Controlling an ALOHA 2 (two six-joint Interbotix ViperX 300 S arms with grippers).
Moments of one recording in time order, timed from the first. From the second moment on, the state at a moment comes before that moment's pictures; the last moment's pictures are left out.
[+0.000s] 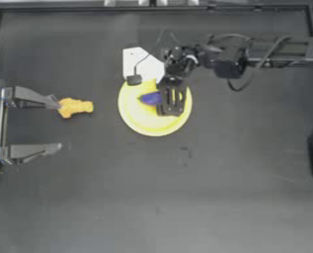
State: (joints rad) left arm 0.11 -0.92 1.19 -0.01 -0.24 0.00; right arm -0.41 0.34 0.15 0.24 0.75 -0.52
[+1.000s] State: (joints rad) left arm 0.11 -0.92 1.19 -0.02 -0.24 0.00; right arm -0.33 -0.15 0.54 0.47 0.38 -0.62
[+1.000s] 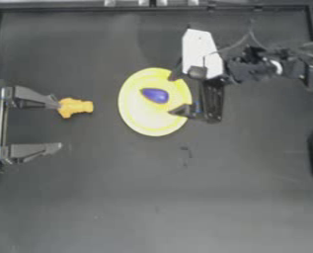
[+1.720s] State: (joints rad) left arm 0.11 -0.92 1.19 -0.02 -0.24 0.01; right arm -0.19 -0.46 0.87 0.59 0.03 -0.62
